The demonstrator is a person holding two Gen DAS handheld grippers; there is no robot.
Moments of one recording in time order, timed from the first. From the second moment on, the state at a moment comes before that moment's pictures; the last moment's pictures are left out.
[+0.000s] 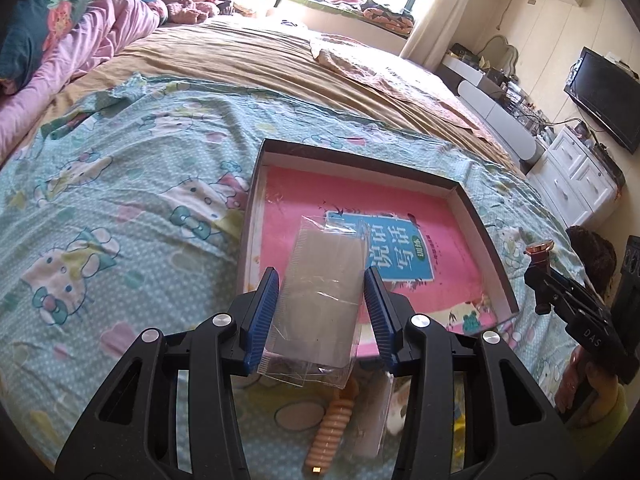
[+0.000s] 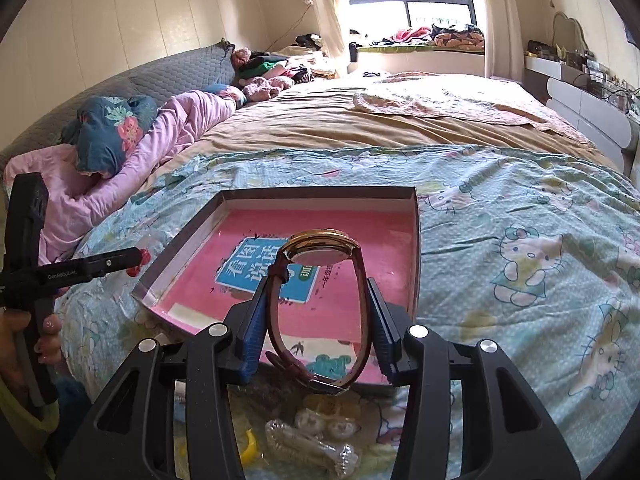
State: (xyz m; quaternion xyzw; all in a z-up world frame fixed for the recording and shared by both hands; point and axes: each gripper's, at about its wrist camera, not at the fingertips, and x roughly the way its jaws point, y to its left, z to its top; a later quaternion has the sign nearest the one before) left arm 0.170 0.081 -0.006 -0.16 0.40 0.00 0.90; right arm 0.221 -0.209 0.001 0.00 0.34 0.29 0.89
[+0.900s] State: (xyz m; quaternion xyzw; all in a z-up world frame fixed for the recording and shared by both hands) left arm 0.201 0.069 -0.050 -0.09 0.44 -0.01 0.89; right arm 0.263 -0.177 -0.060 -0.05 0.44 0.24 0.87
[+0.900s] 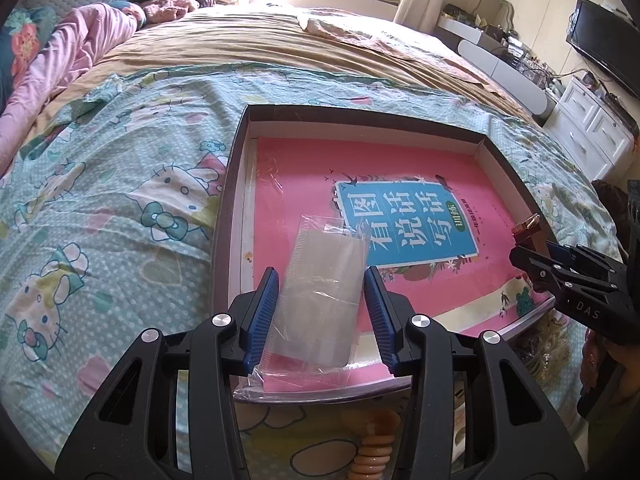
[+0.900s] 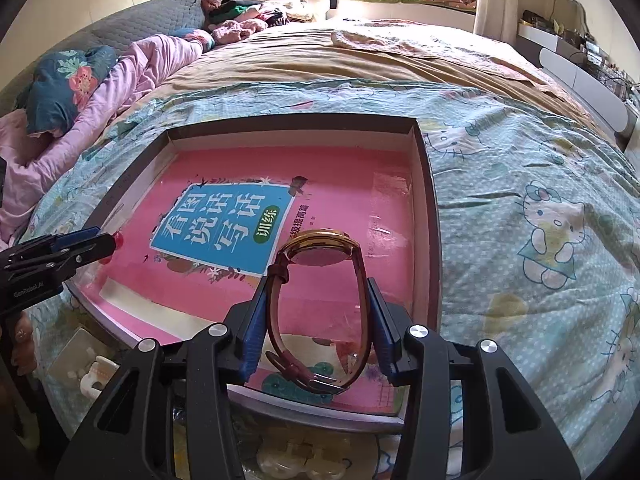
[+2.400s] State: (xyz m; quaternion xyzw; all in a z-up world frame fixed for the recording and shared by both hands) left arm 0.136 0.072 0.024 -0.11 0.35 0.00 0.93; right arm 0.193 -0.233 0.014 0.01 0.35 0.24 0.90
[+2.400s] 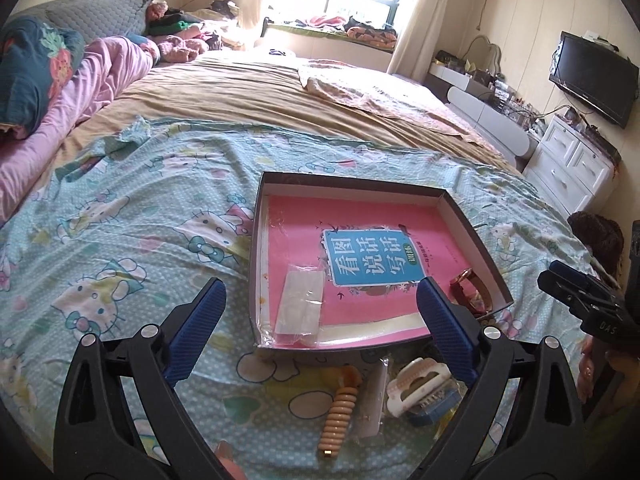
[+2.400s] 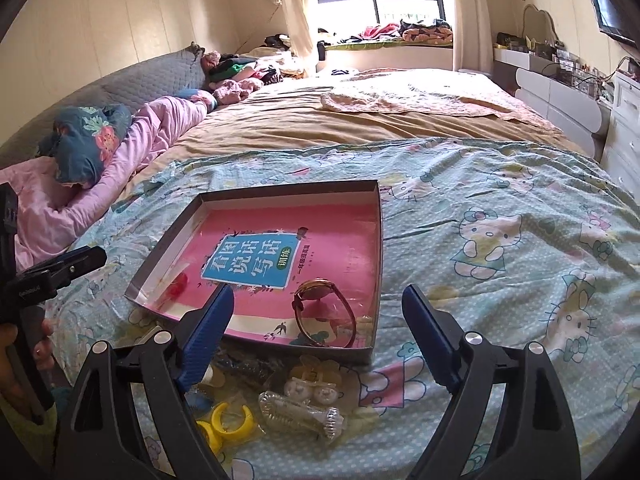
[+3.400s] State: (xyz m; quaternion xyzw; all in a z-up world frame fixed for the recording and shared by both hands) left arm 0.090 0.041 0.016 -0.08 0.36 -0.03 0.93; right arm 0.133 -0.242 -0.003 -0.01 0.38 0.27 0.88
